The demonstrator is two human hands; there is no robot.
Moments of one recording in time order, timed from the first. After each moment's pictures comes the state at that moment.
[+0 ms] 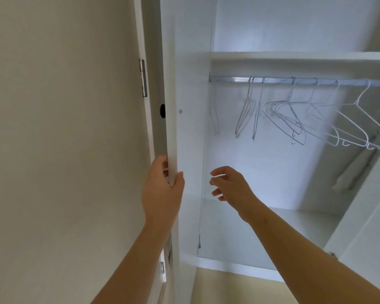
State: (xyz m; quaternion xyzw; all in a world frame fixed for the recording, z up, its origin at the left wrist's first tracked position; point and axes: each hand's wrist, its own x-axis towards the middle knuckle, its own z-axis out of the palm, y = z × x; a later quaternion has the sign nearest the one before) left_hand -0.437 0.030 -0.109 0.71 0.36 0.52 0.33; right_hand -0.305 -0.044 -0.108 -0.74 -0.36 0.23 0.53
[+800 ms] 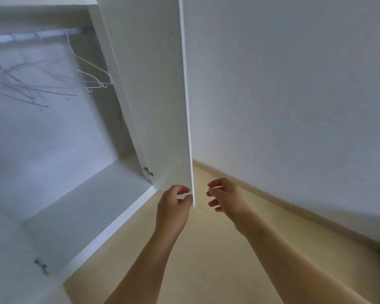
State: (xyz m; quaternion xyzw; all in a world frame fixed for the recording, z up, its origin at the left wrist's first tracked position) left_hand -0.384 -0.379 -0.212 0.85 0.02 -0.01 0.53; right_hand -0.397 -0.515 -0.200 -0.75 0.15 0.03 0.64
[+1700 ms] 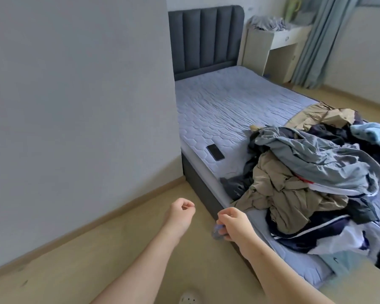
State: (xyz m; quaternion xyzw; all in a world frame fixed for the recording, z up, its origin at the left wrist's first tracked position) left_hand -0.546 -0.894 -0.303 0.74 -0.38 -0.44 0.33; right_hand -0.694 -0.900 -0.309 -0.44 0.66 -0.25 0.55
